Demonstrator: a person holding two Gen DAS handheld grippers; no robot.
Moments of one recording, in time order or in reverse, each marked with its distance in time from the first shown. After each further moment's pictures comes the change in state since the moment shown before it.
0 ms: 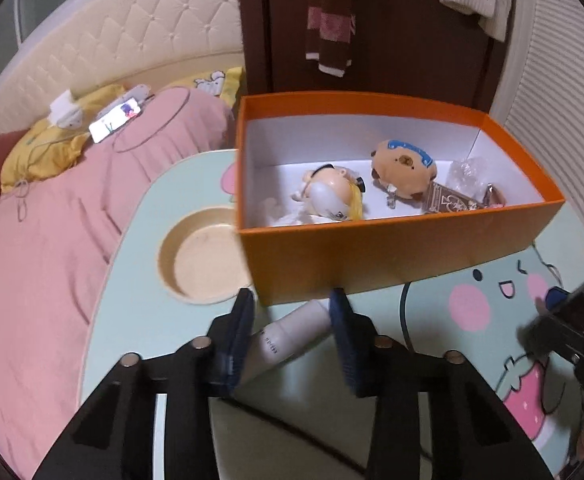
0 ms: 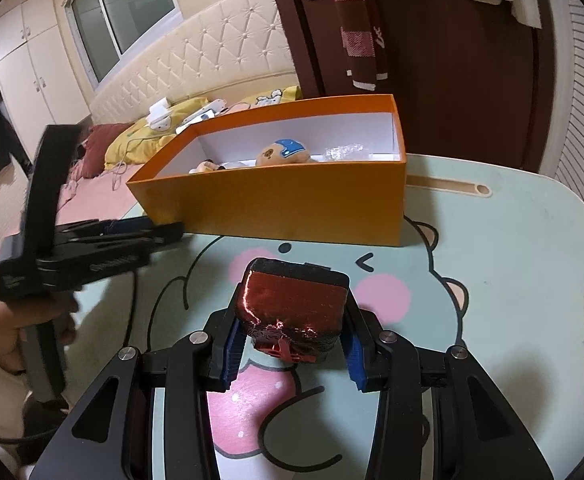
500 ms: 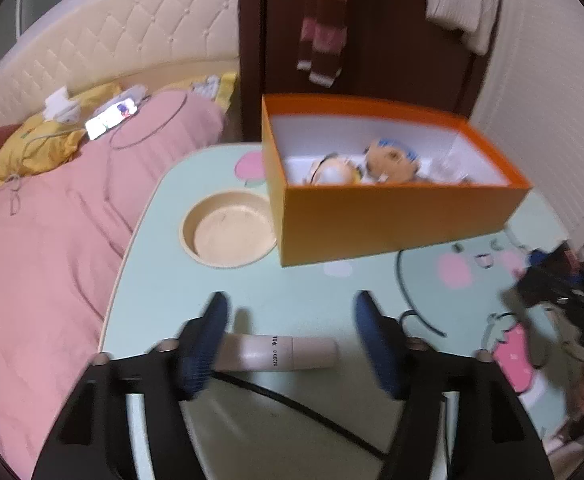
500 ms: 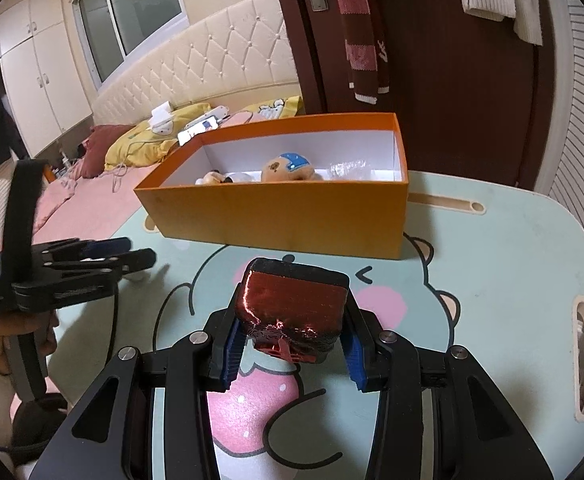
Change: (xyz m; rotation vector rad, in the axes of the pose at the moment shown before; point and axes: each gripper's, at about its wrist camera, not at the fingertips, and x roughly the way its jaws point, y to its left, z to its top) left arm -0.022 0.025 -0.023 0.018 -0.030 -0.097; right arm -0.010 0.009 0.003 -0.028 -0.030 -0.015
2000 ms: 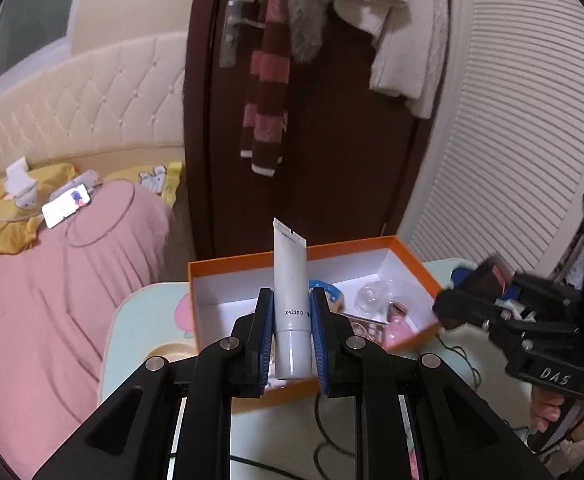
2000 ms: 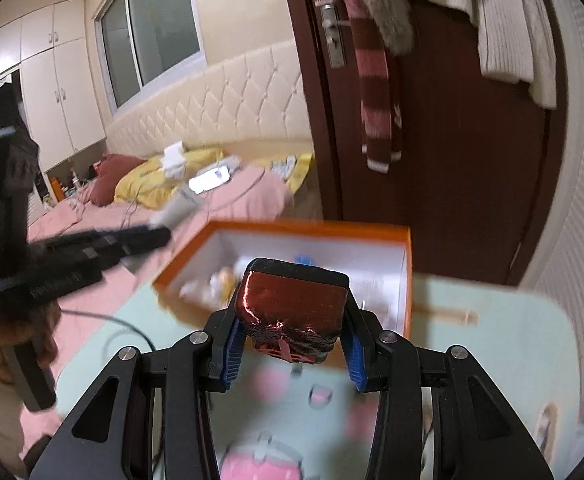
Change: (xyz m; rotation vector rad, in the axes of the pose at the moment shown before) left arm -0.007 -0.033 0.093 0.046 -0.191 -0.129; right arm -0.014 0.010 0.083 -0.073 -0.154 -0.002
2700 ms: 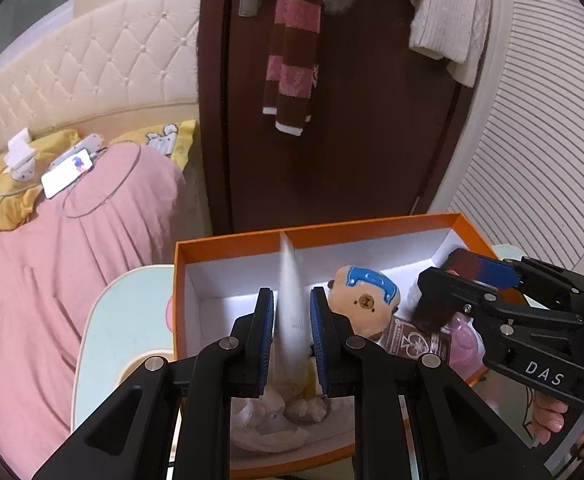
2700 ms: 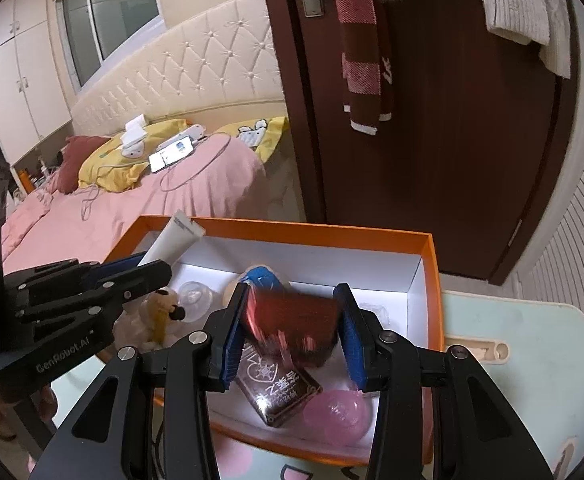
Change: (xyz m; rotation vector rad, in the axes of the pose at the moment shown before) left arm 0.064 0.010 -0.005 -0.029 0.089 0.083; right arm 0.099 -0.023 0.012 0.056 0.149 -0.067
